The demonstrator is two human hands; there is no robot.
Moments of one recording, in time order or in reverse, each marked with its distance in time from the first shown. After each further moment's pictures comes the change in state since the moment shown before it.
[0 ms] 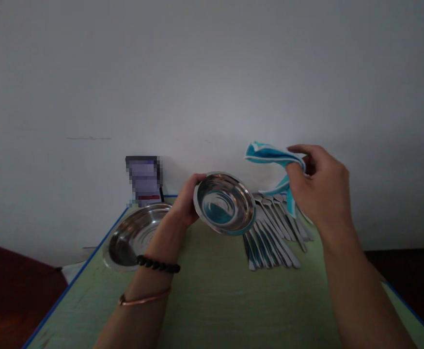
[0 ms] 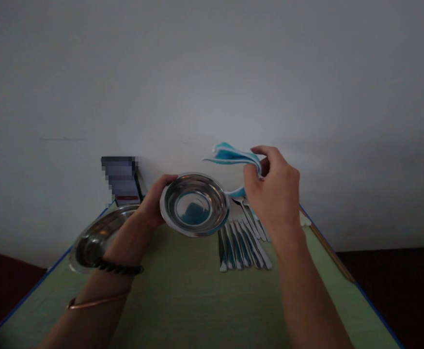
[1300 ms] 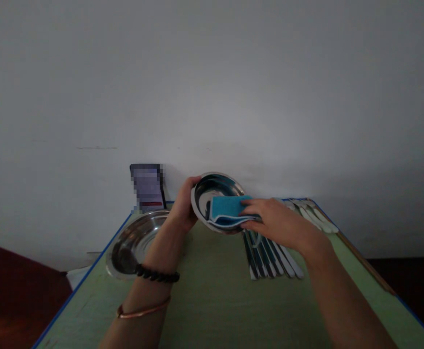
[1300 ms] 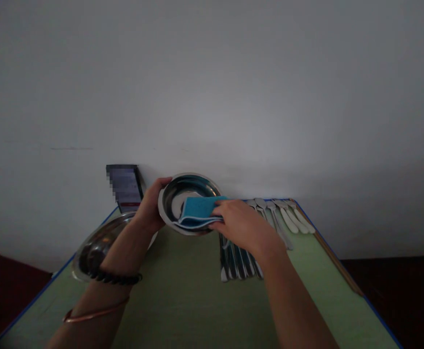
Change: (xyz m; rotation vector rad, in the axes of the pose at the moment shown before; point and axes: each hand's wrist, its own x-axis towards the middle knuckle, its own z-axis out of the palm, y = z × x) left_hand 0.001 0.008 0.004 -0.014 0.108 0.135; right_hand -0.018 0.000 0.021 0.069 -0.951 -0.416
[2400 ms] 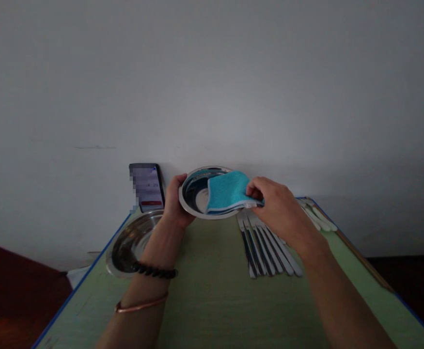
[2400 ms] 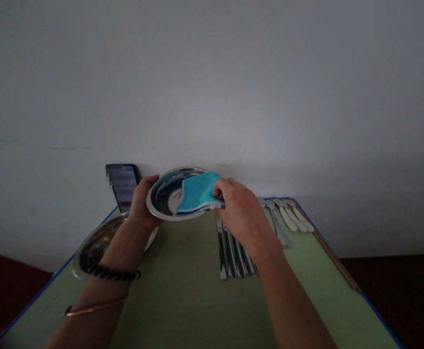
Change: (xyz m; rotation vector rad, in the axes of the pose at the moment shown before) left_hand 0.000 0.009 -0.006 -0.183 0.046 0.022; right_hand 0.007 -0.002 0.001 0.036 0.378 0.110
